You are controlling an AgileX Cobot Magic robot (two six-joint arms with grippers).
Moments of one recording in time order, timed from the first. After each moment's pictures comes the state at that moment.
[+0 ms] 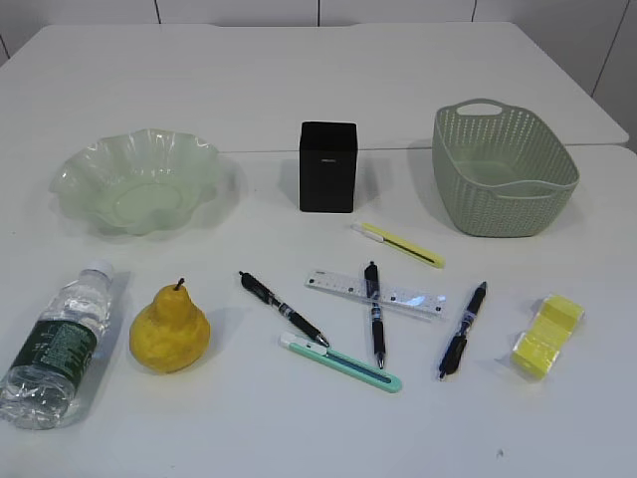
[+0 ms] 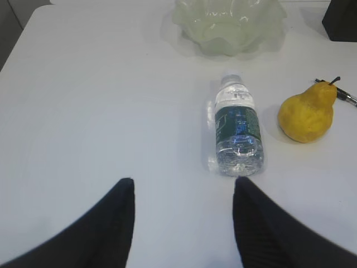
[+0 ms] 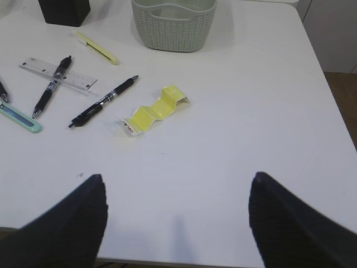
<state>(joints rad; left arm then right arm) -0.03 0.01 -0.52 0.04 1.11 -0.09 0.00 -0.02 -0.51 -0.01 1.16 -0.09</state>
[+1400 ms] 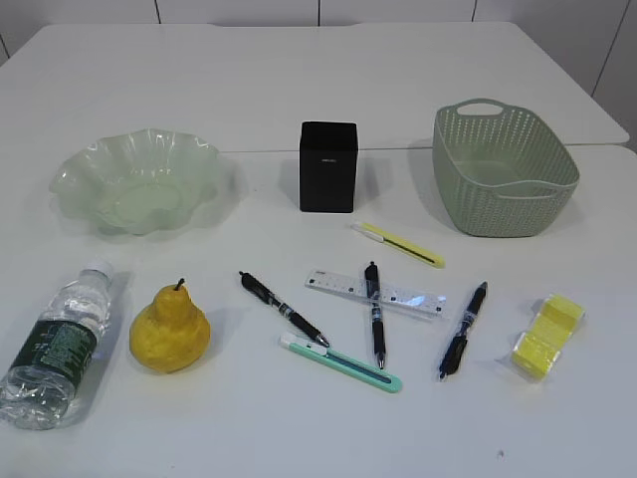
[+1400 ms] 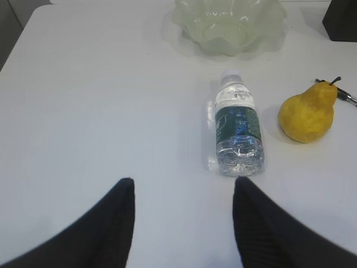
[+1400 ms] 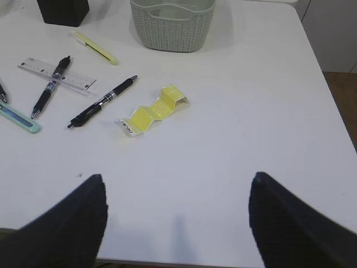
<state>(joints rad) -0.03 0.01 -0.52 0.04 1.11 -0.09 0.00 -0.02 -0.51 -0.02 1.16 -0.09</state>
